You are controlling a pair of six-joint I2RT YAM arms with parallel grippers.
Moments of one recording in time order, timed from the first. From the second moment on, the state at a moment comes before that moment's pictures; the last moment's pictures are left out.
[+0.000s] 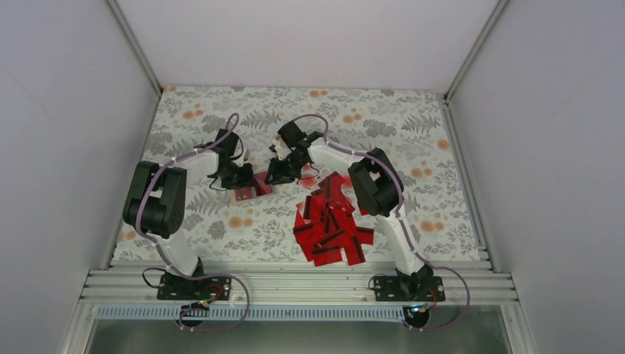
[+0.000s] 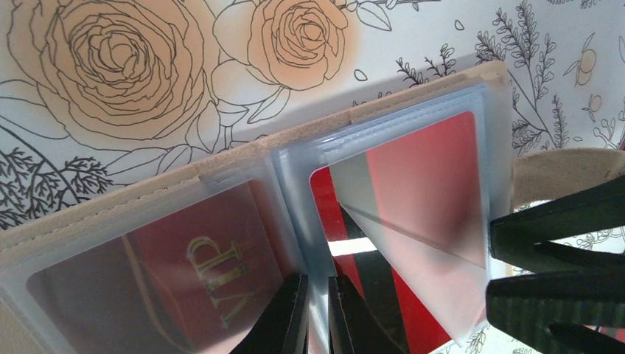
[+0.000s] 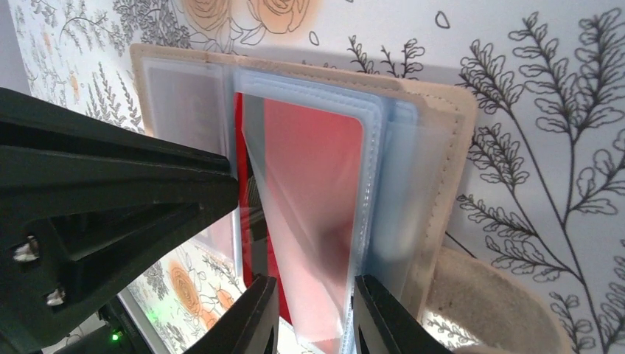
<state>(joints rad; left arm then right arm) -0.22 1.75 1.00 -0.55 0.33 -0.32 0.72 2.32 1.80 -0.65 -0.62 0.50</state>
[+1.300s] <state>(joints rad) -0.21 1.76 1.00 -0.55 0.36 -0.30 0.72 2.33 1.80 -0.66 -0.65 0.50</state>
